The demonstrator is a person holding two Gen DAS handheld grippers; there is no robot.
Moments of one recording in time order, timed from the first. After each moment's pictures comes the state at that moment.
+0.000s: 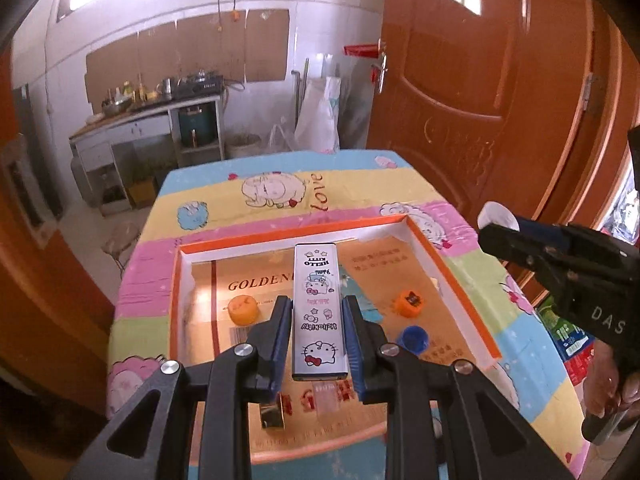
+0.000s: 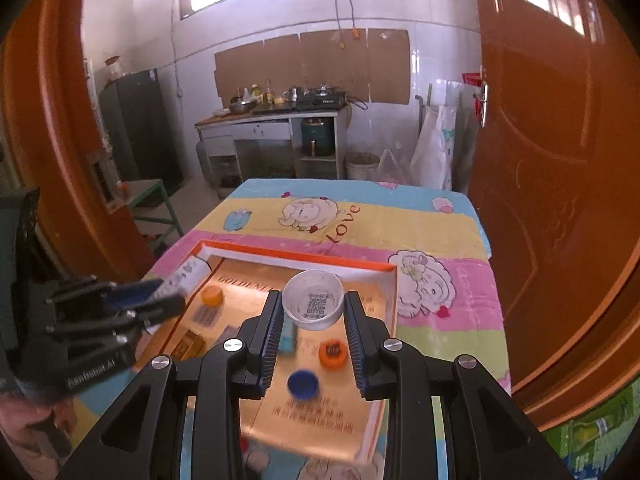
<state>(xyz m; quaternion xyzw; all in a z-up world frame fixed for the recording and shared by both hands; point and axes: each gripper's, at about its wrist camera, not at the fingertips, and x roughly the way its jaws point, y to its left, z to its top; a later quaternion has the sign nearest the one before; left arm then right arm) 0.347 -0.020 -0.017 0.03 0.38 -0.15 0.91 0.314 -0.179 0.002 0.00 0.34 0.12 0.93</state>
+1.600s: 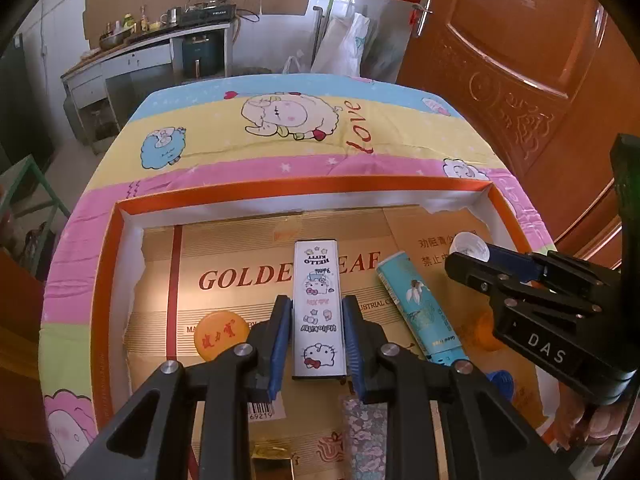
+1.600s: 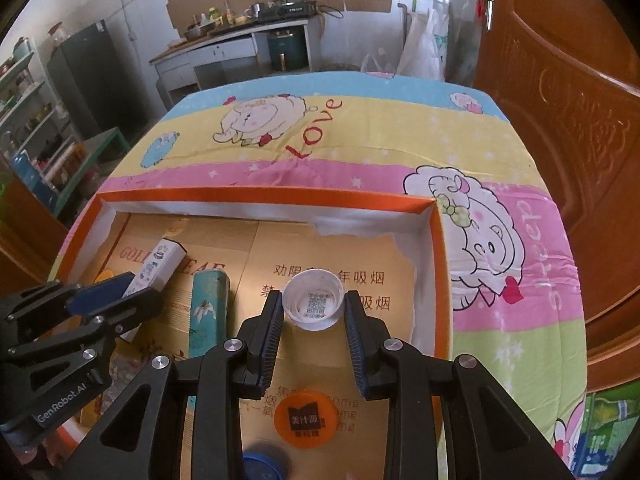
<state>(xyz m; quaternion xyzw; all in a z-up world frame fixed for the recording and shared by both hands) 0.444 -0.024 -0.103 0.00 0.49 -0.13 0.86 0.446 -0.164 -0.121 0.02 0.49 0.08 0.87</state>
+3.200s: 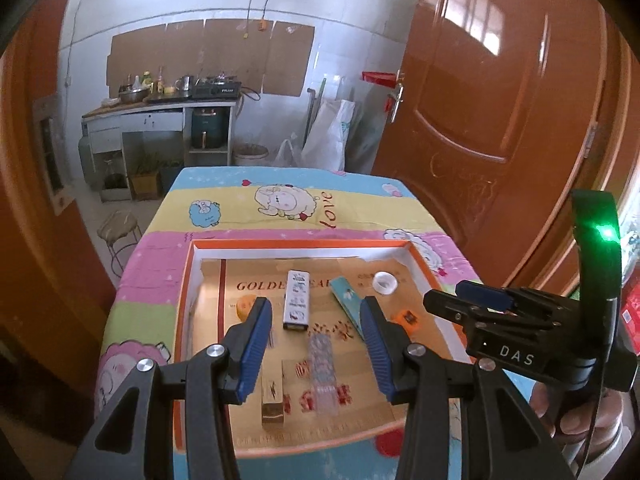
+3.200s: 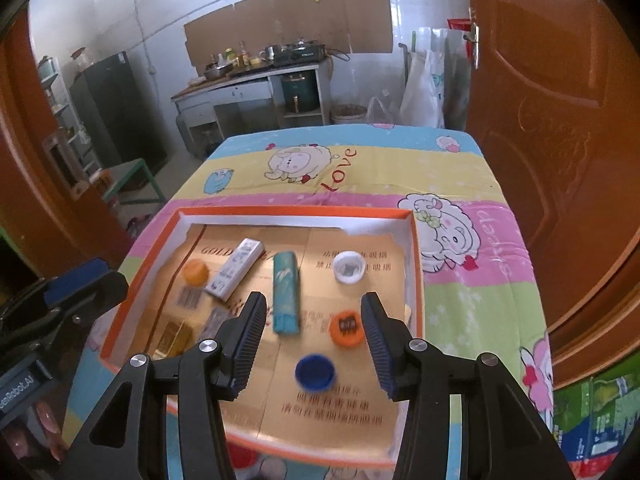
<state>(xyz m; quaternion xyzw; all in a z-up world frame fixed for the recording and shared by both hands) 0.323 0.010 -0.009 -0.05 0.35 -0.15 0.92 0.339 -0.164 -0.038 0.04 0.42 0.10 0.90</state>
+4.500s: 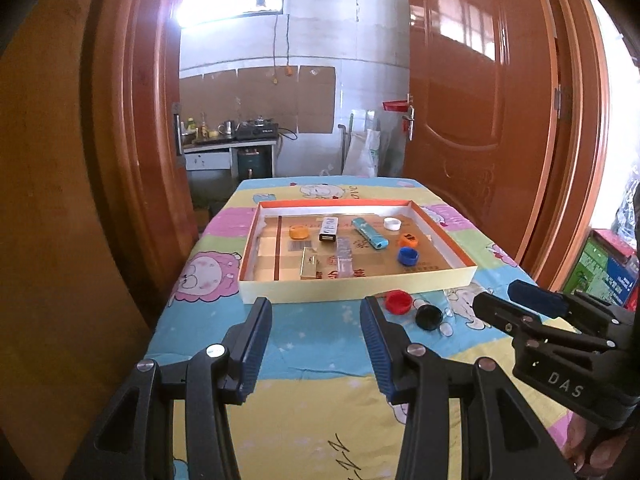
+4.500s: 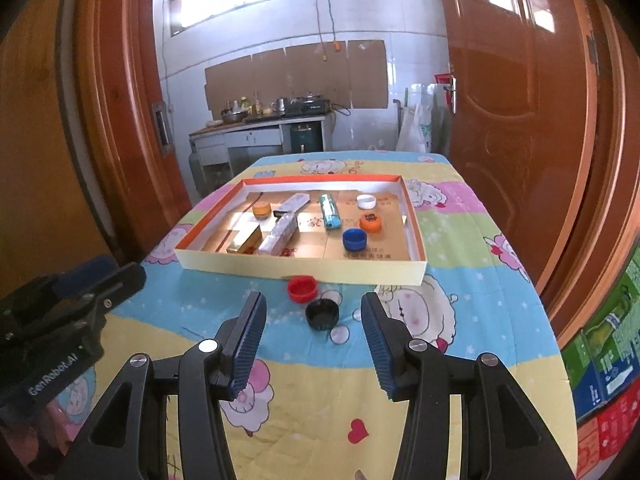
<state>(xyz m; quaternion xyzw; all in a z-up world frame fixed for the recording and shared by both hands) 0.126 0.020 -0.037 0.01 0.27 -0.06 0.96 0.116 -0.133 -0.055 0.03 0.31 0.08 0.95</state>
